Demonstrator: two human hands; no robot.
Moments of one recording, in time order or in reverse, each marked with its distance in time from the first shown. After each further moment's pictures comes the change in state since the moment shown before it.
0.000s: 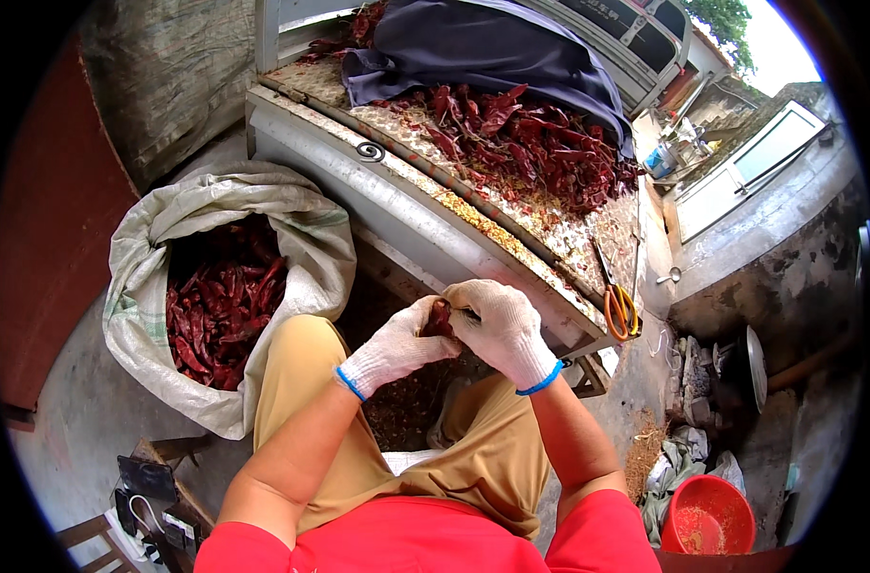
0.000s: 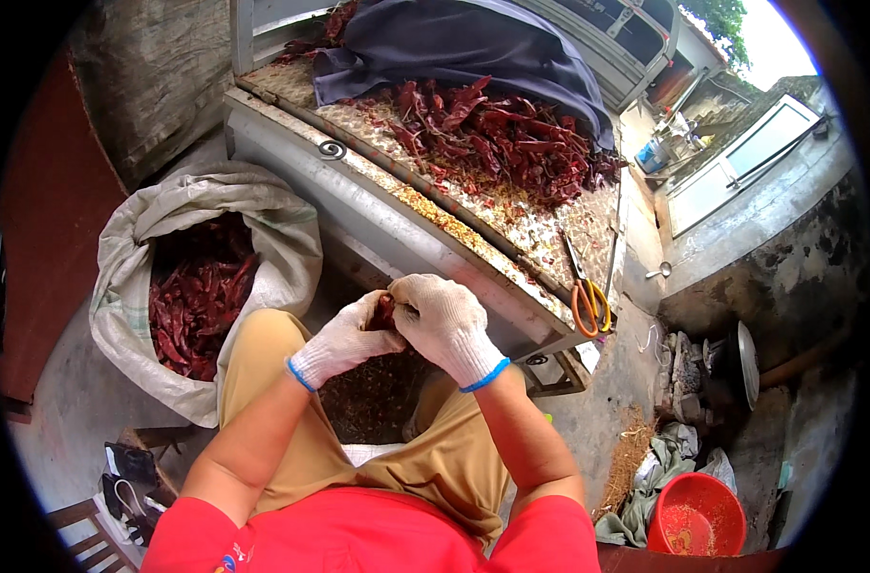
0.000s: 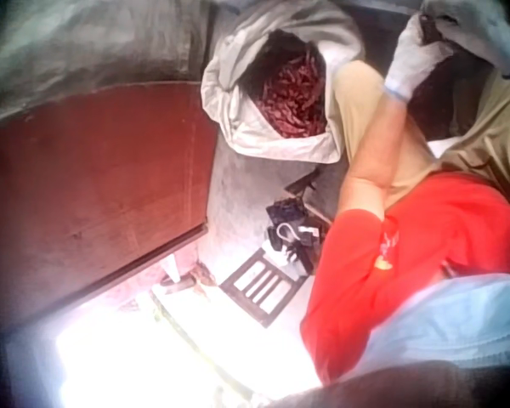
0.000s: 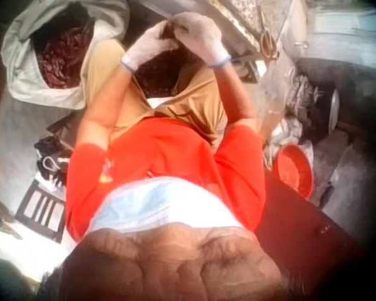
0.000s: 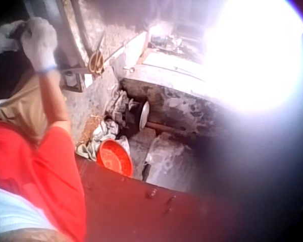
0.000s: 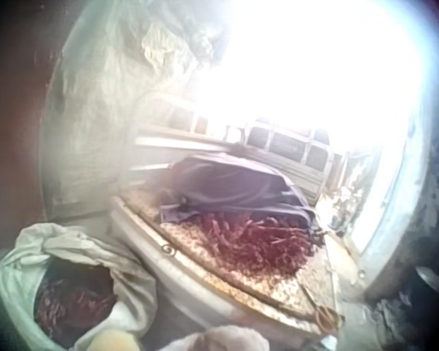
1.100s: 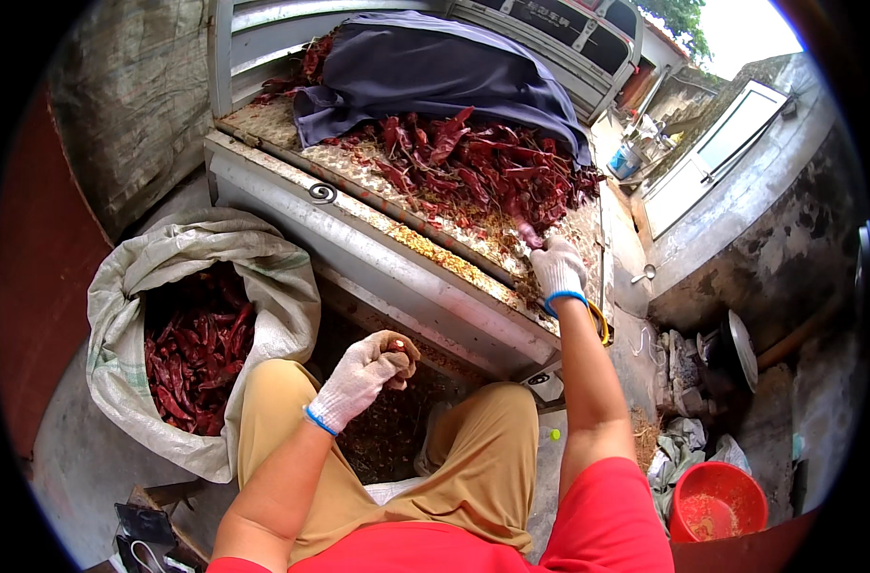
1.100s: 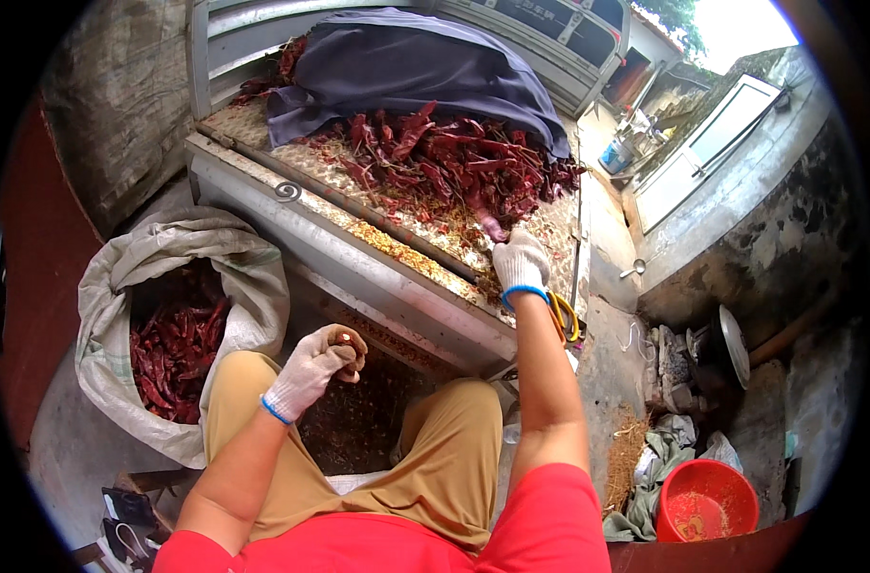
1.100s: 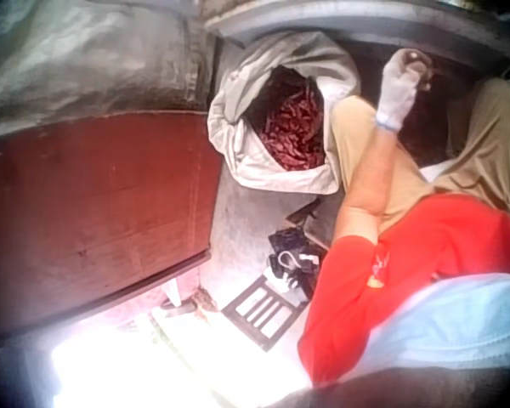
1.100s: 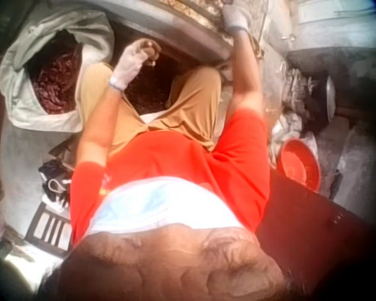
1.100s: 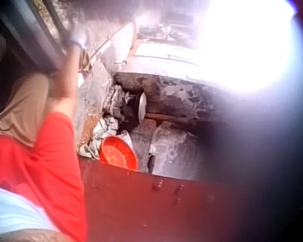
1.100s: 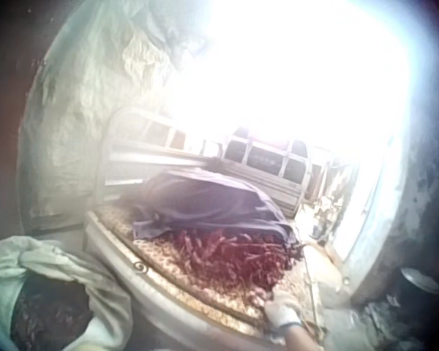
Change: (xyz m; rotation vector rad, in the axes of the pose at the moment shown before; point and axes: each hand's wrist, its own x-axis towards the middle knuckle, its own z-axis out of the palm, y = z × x) left_hand 0.002 0.002 -0.017 -0.053 -0.005 -0.128; right_hand 0.058 0.170 -0.087 -0.434 0.208 0.885
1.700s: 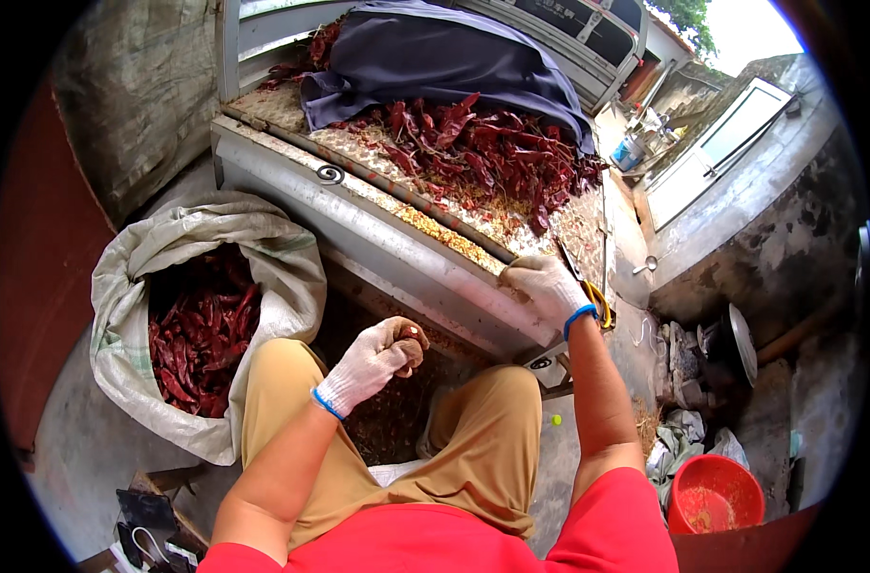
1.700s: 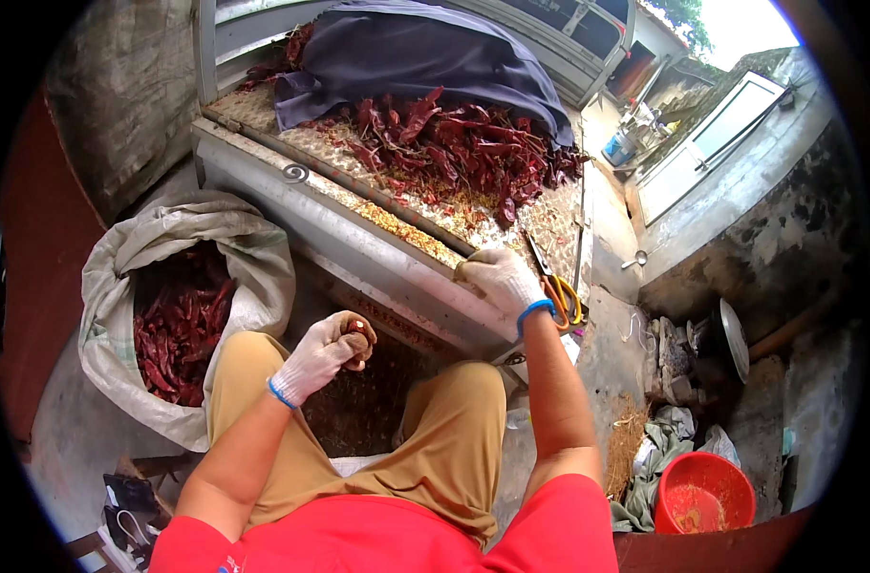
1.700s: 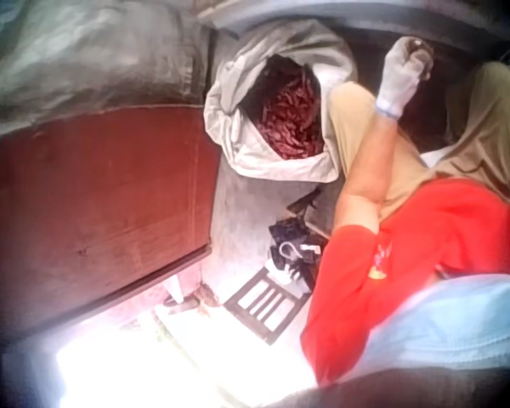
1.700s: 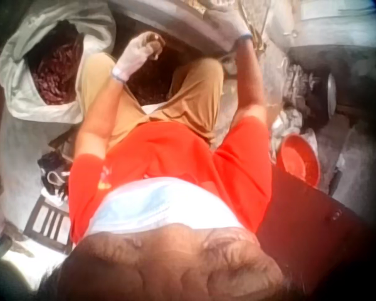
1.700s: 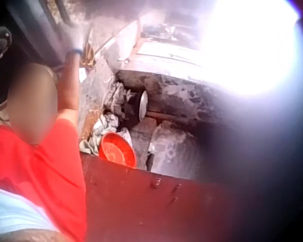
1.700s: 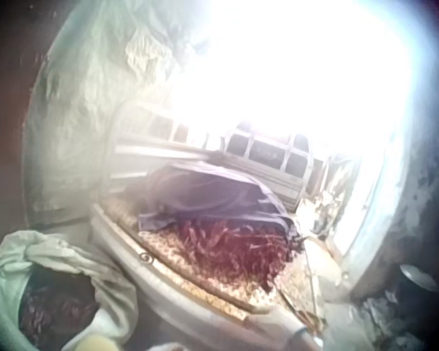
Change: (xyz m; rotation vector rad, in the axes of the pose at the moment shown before) left_hand -0.006 -0.003 0.007 0.030 -0.079 0.016; right_hand -0.074 0.011 -0.010 0.657 -0.451 -0.236
